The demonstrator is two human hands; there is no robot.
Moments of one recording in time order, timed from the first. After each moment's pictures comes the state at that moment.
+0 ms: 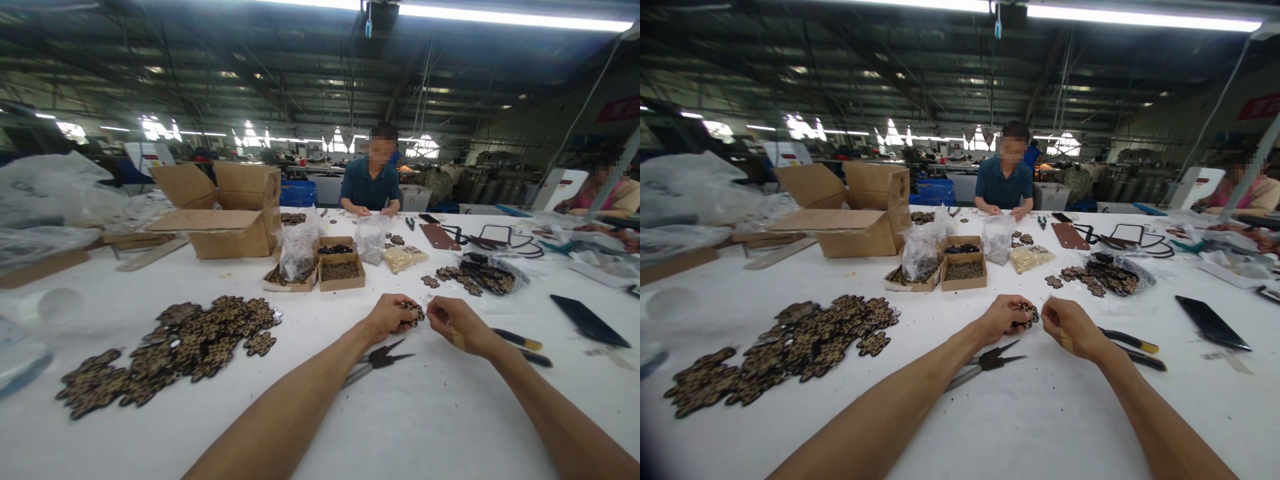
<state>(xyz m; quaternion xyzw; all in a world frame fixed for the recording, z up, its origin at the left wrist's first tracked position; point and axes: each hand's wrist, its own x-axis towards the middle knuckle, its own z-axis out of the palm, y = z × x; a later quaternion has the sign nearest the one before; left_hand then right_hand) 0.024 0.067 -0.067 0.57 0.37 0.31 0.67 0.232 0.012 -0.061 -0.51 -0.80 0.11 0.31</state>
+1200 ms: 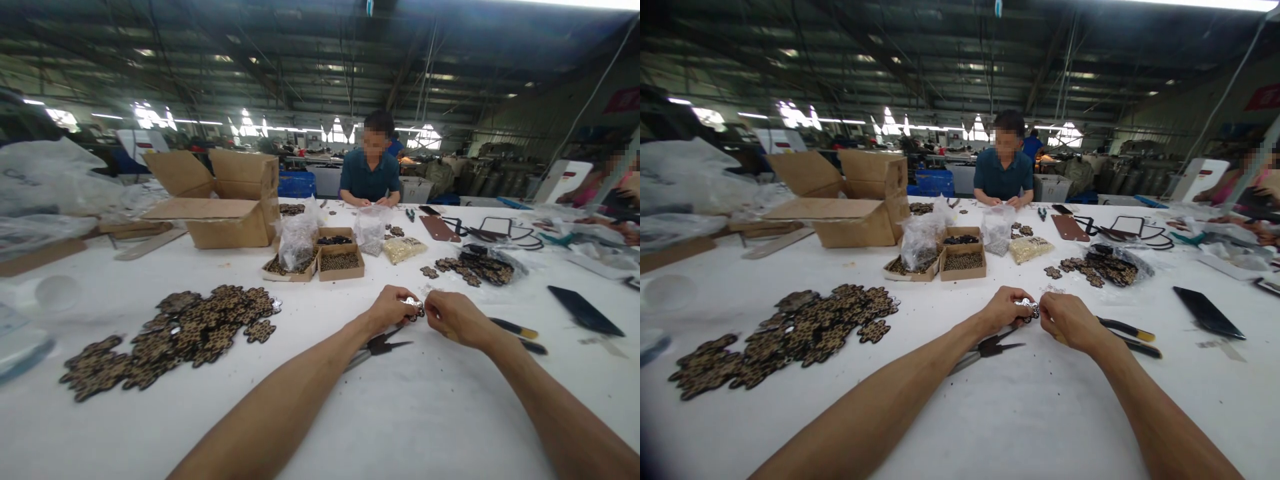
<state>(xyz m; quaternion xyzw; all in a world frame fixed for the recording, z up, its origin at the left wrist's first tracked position) 0.034 0.069 -0.080 0.65 0.37 0.31 0.60 0.231 0.004 -0.054 -0.49 -0.85 -0.03 0.17</state>
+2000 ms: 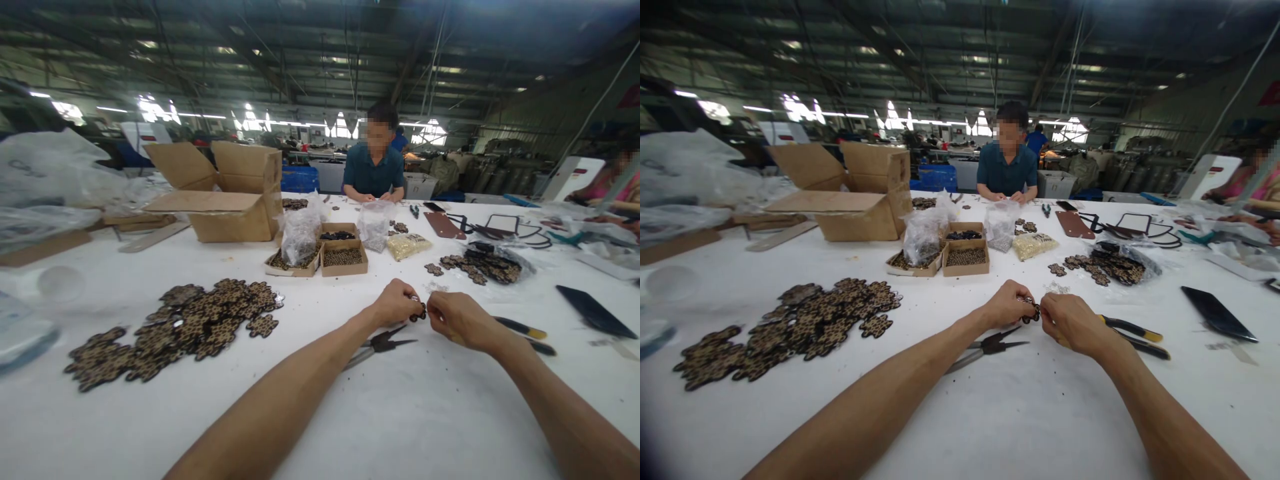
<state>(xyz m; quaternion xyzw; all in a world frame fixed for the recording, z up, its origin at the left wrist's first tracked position) 0.031 0.061 -0.057 0.70 0.40 0.27 0.52 0.223 -0.006 -0.045 -0.48 -0.86 0.00 0.16</state>
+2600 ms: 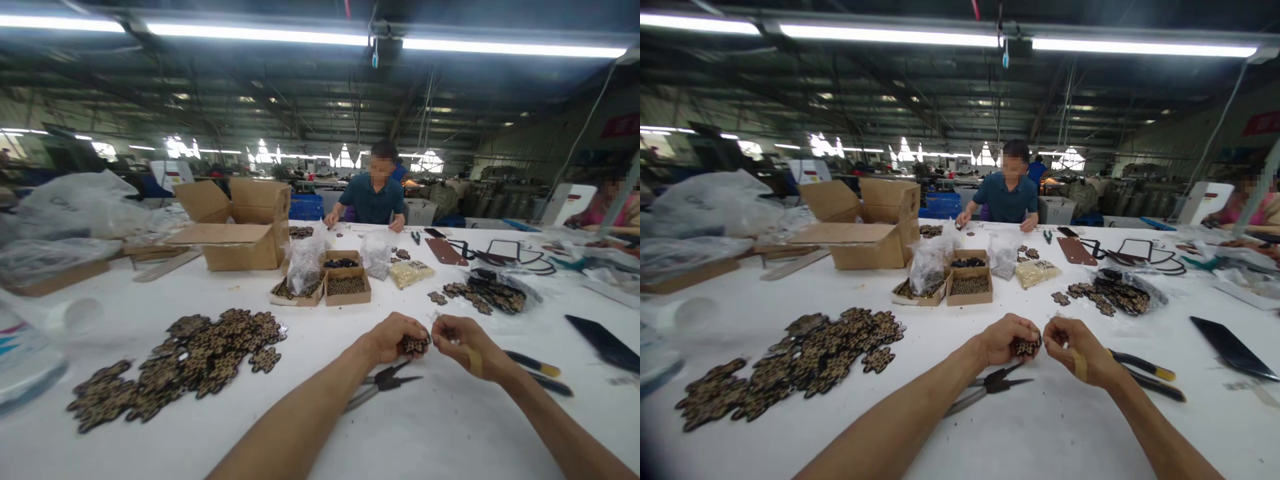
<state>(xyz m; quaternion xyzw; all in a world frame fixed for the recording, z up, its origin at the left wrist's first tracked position) 0.012 0.064 -0.058 0.52 0.29 0.22 0.78 0.215 -0.001 -0.049 -0.46 -0.75 0.29 0.37</state>
